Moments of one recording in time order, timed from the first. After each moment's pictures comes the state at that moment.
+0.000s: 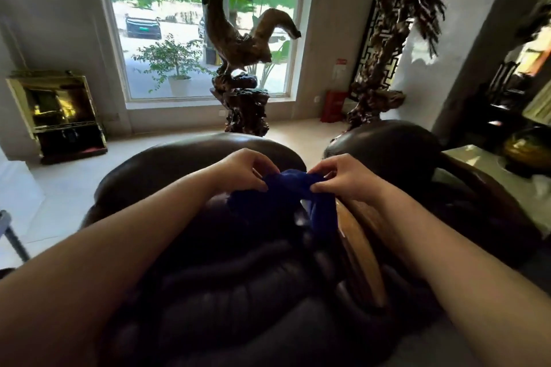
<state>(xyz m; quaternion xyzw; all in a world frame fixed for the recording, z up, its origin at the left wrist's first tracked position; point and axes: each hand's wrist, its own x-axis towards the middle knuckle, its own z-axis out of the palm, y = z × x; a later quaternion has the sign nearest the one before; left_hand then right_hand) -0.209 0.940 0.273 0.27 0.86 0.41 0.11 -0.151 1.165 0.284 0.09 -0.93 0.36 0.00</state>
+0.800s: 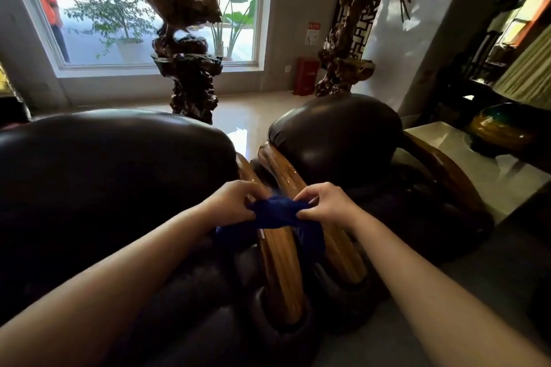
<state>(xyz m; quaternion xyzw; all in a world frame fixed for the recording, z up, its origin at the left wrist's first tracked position) -0.280 1.299 0.158 0.29 0.89 0.34 0.10 -0.218 1.513 0.177 0.00 -0.93 0.36 -0.06</state>
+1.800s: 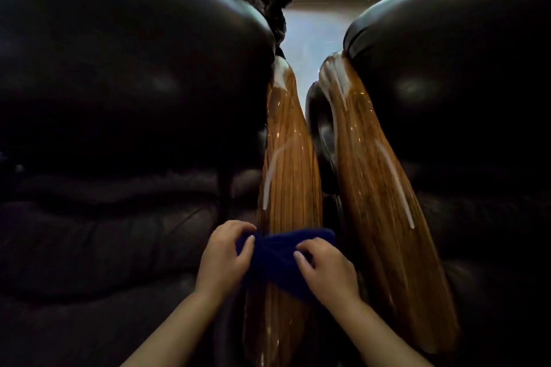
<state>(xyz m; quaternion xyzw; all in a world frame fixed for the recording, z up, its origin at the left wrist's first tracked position) -0.351 1.443 -0.237 -0.05 0.91 0.40 -0.04 -0.362 1.633 -0.250 0.08 -0.96 0.26 -0.06</state>
